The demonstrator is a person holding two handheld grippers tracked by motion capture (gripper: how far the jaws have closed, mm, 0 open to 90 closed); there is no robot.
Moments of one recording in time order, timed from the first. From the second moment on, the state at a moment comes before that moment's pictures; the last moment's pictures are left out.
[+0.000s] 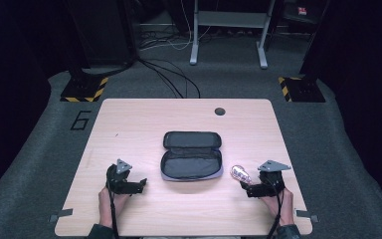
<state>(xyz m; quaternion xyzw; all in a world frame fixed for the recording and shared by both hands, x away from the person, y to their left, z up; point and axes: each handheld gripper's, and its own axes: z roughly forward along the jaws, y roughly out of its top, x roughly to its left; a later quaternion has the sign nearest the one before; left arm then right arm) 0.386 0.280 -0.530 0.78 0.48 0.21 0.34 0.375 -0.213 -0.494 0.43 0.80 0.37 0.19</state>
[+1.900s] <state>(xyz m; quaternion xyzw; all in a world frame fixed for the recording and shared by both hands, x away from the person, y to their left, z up) 0.386 0.280 -0.530 0.78 0.48 0.21 0.34 0.386 -0.197 -0.493 0.43 0.79 0.39 0.20</state>
